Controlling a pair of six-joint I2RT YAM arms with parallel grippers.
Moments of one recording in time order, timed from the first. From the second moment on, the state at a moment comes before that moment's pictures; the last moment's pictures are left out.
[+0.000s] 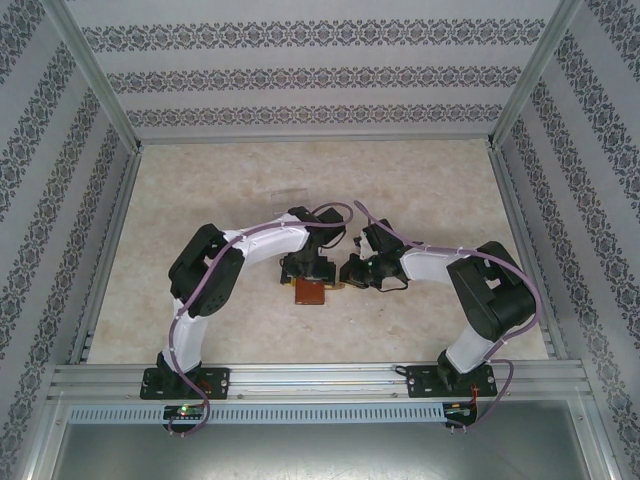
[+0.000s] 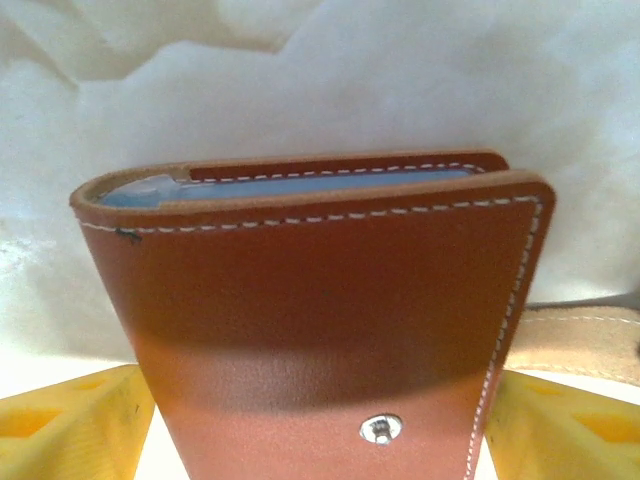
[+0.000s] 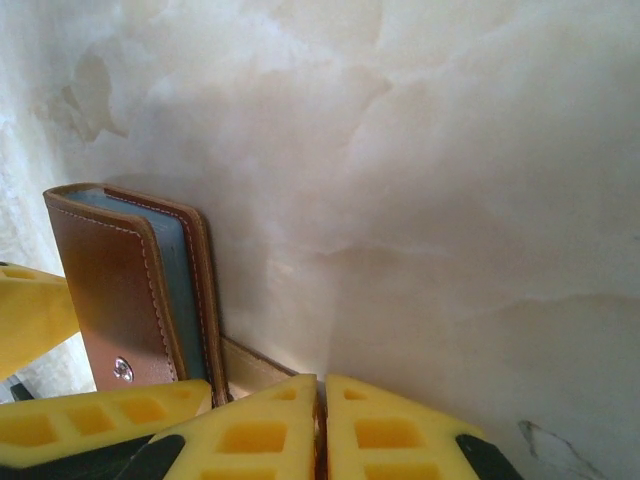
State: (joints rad) left arm -0.75 2.06 1.51 -1.04 0.11 -0.73; right arm 0.49 1.66 0.72 -0.14 -0.53 0.73
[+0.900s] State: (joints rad) left arm -0.76 2.04 1.54 -1.08 0.05 -0.73; right arm 0.48 1.66 0.71 -0.14 -0.54 0.73
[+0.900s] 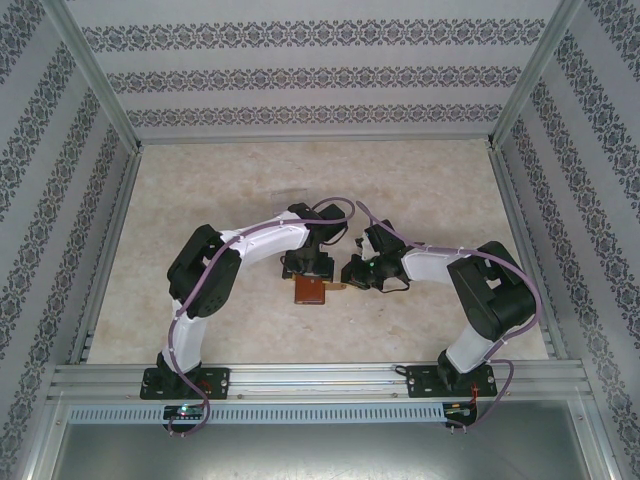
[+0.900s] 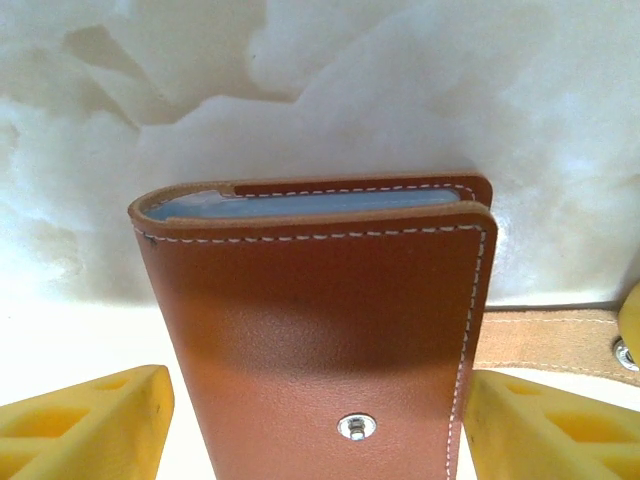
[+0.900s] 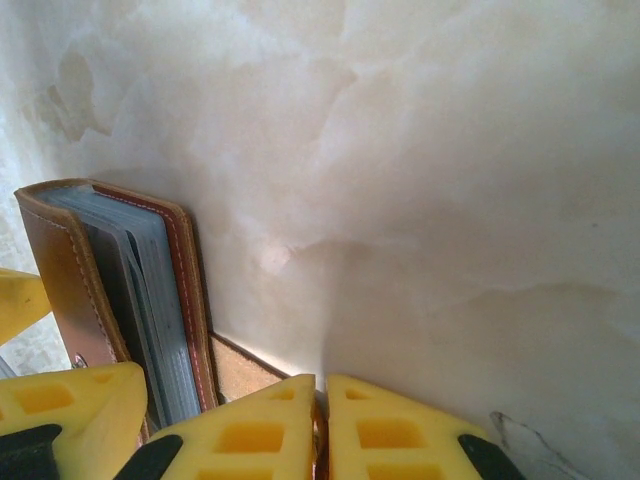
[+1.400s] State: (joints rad) left arm -0.75 1.96 1.54 -1.13 -0.01 -0.71; right arm 0.47 1.66 0.71 -0.15 -0.54 0.73
